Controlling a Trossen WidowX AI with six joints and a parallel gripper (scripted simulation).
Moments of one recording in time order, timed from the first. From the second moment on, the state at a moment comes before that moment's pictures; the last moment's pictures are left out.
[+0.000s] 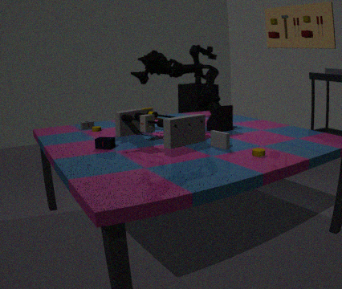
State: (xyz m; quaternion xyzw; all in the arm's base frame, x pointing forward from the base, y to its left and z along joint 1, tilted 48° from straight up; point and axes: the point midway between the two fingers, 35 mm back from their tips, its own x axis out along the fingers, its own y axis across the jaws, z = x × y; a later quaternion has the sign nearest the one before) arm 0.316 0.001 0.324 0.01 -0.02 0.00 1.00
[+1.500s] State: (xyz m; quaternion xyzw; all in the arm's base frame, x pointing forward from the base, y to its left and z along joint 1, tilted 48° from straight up) arm 0.254 -0.036 0.213 -0.16 0.40 -0.47 0.77
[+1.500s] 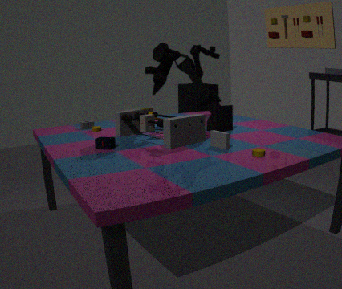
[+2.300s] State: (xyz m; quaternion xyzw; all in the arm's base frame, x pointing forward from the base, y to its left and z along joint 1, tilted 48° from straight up) arm 0.198 -0.009 0.103 -0.27 0.66 -0.30 0.63
